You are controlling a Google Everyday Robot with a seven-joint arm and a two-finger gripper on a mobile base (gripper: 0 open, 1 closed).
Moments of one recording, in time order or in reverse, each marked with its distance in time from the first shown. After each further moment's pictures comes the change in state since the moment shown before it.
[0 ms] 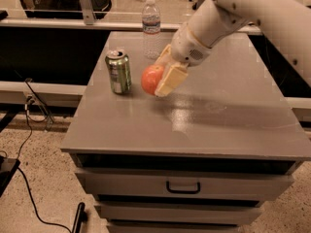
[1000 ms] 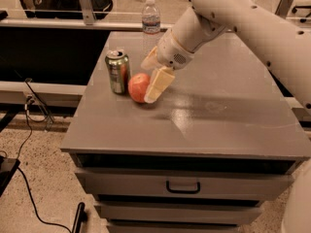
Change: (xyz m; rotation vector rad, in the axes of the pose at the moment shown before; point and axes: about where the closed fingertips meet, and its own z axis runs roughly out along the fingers) arm -0.017 -0.017 0.040 -0.023 -0.038 -0.021
